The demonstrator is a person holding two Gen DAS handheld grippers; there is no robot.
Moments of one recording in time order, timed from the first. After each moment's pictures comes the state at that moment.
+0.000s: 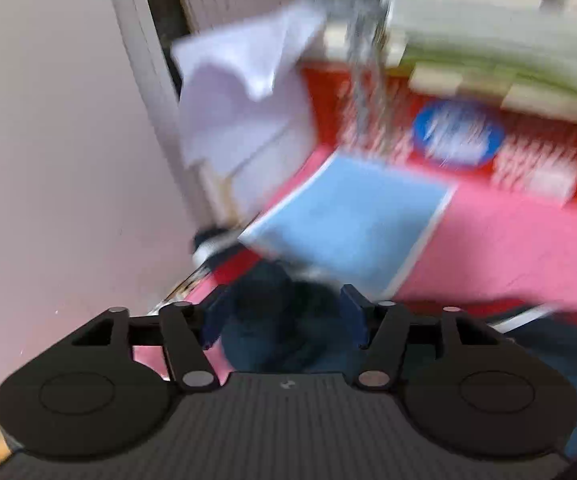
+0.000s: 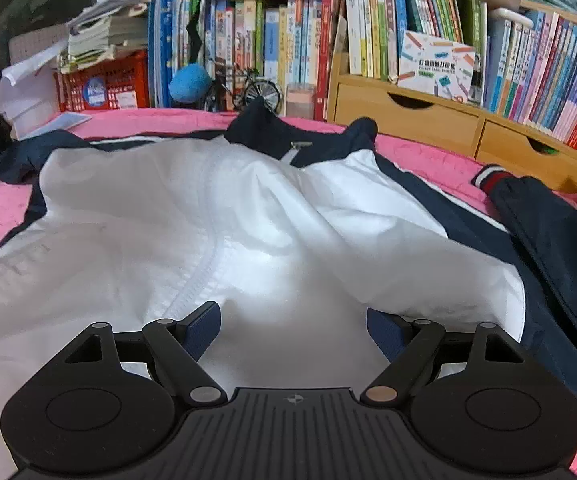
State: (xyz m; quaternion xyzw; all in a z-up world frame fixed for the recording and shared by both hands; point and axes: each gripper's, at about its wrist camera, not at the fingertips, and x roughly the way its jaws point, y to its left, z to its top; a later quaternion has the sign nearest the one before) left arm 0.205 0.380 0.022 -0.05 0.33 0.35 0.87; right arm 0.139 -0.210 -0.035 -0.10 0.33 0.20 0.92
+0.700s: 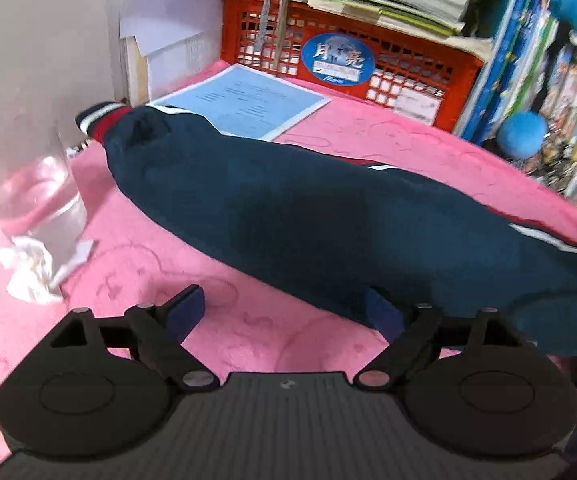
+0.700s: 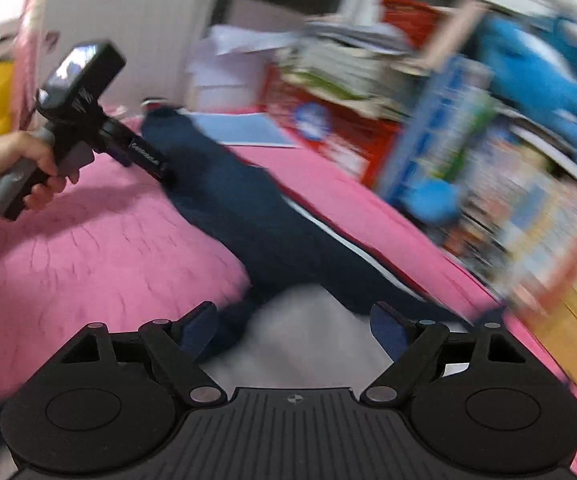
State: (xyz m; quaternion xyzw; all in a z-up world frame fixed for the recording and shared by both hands) left arm 0.126 0.324 -0.015 -0.17 0.36 0.20 0.89; right arm 0.146 0.038 0.001 -0.29 0.22 0.43 0.82
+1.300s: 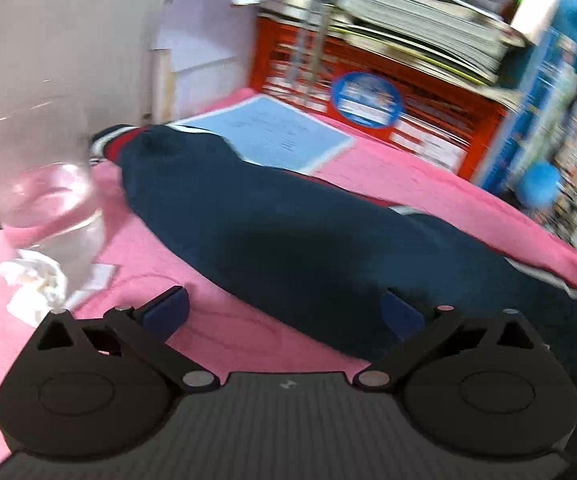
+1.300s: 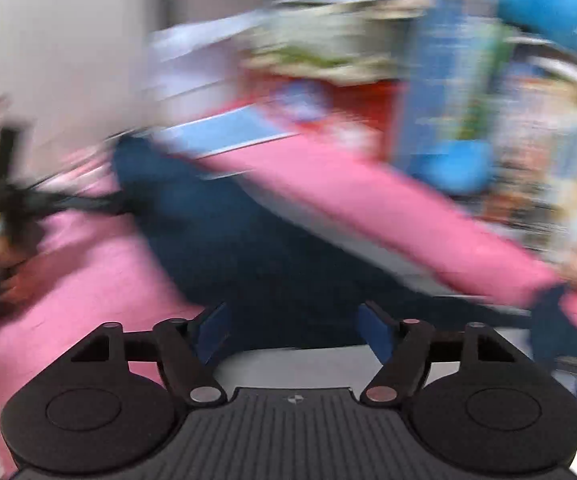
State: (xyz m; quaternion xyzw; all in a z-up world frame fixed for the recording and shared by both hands) left arm 0.130 0.351 -0.024 -0.20 0.30 0.24 0.90; right arm 0.246 0.043 0.007 -0.19 0.32 0.38 0.85
